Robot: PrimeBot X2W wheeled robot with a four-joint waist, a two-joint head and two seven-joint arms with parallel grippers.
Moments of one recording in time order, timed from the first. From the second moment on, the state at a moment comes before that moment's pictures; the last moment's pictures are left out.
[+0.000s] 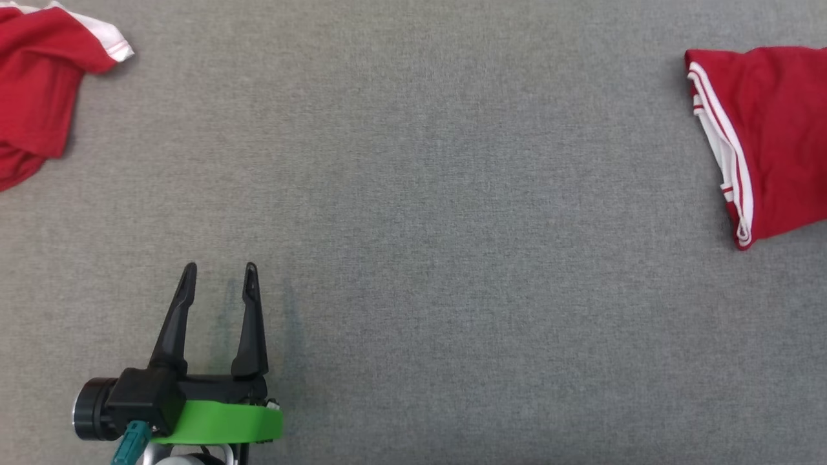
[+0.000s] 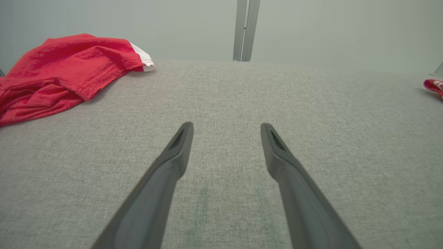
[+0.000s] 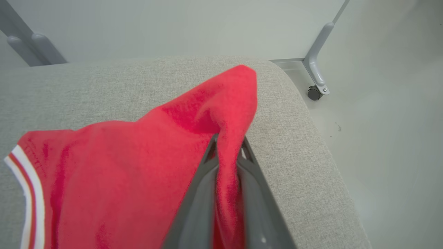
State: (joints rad) left arm 0.00 0.05 -0.10 -0.04 -0.17 -0.04 -0.26; right arm -0.65 -0.63 -0.15 0.51 0.42 0.13 0.30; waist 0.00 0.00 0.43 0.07
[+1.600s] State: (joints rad) left arm 0.20 0.05 0.04 0.12 -0.25 0.02 -0.26; right arm 0.10 -0.08 -0.10 0.18 -0.01 0.13 -0.26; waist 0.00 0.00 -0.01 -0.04
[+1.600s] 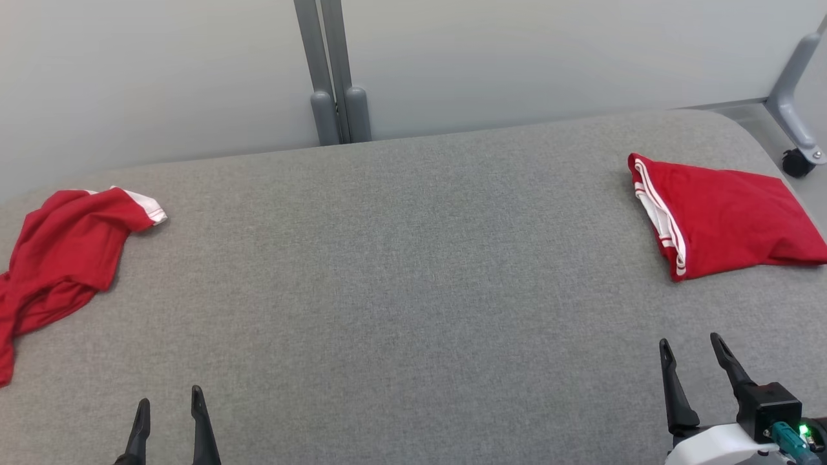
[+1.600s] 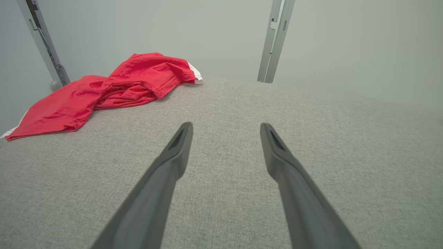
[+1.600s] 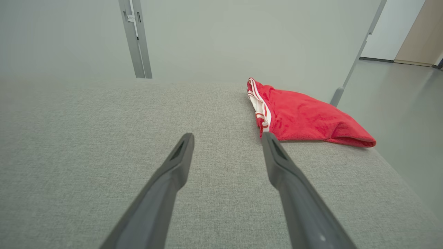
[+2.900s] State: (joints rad) left arm 0.23 0.05 0.10 0.14 -0.20 -0.03 -0.26; right arm 0.13 -0.05 -0.02 0.18 0.05 0.13 -0.26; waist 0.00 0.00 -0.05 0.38
